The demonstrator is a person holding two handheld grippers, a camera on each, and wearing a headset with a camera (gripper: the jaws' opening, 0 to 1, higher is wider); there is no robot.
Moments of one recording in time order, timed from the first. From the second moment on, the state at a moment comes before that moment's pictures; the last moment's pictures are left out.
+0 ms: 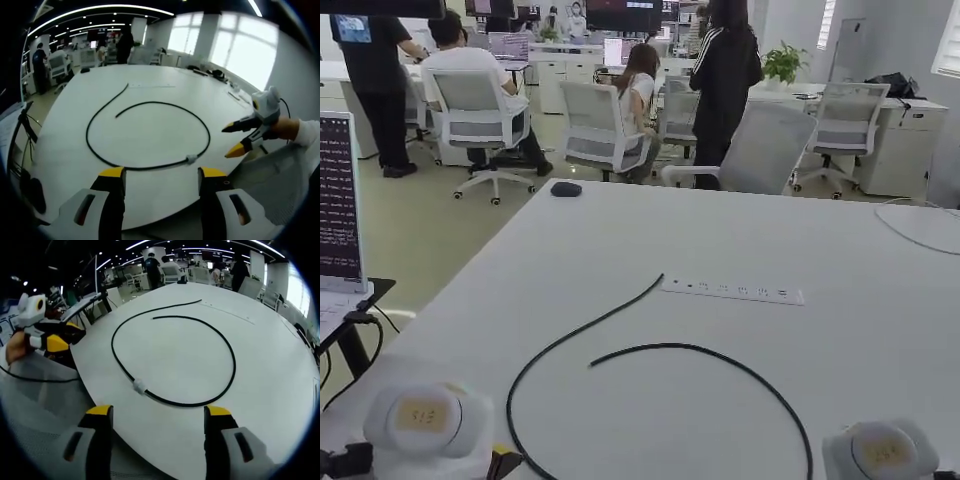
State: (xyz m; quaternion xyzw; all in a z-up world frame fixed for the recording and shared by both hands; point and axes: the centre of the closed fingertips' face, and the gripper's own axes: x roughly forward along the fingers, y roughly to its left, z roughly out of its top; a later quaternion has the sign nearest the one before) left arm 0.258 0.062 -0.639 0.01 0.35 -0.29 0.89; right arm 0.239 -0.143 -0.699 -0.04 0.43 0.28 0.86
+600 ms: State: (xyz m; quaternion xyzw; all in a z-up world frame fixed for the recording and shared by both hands) left arm 0.260 0.060 -0.634 0.00 0.34 -0.30 0.89; right arm 0.253 -0.129 -0.691 -0.09 0.39 0.34 0.85
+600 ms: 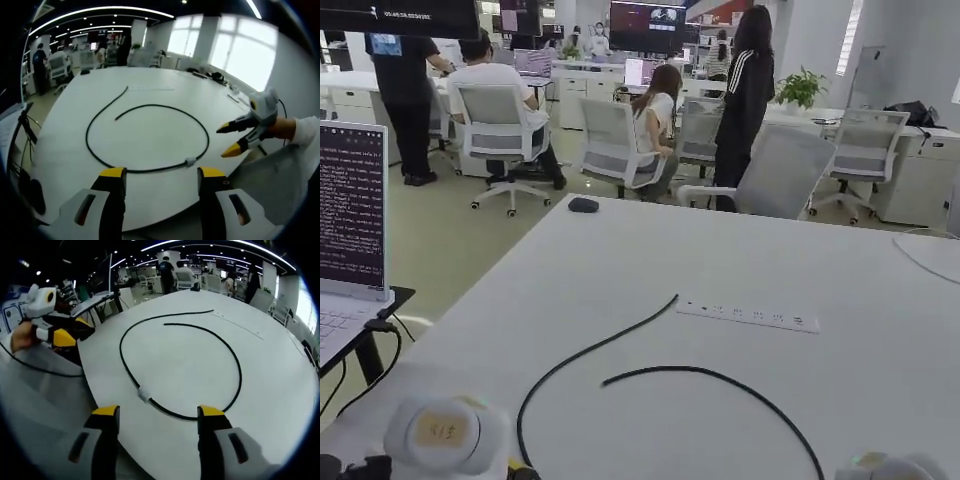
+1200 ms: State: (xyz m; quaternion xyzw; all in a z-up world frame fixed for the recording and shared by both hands) left arm 0.260 0.059 -0.633 0.00 0.33 -0.30 0.89; right arm 0.262 -0.096 -0.722 -0.14 0.38 0.43 0.81
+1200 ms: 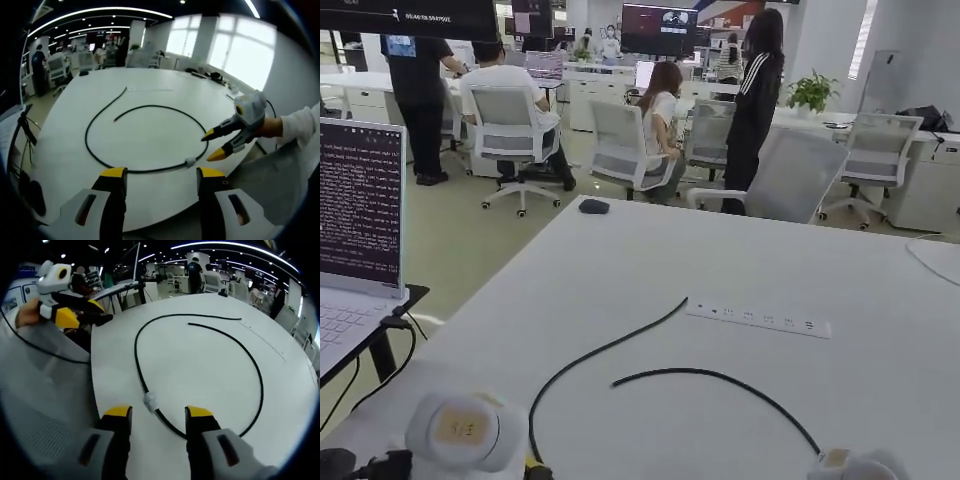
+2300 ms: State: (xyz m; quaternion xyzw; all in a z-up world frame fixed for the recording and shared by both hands) left arm 0.257 0.056 -0.639 0.01 0.35 -0.31 0.89; right arm 0.259 -0.071 -0.761 -0.21 0.35 0.49 0.77
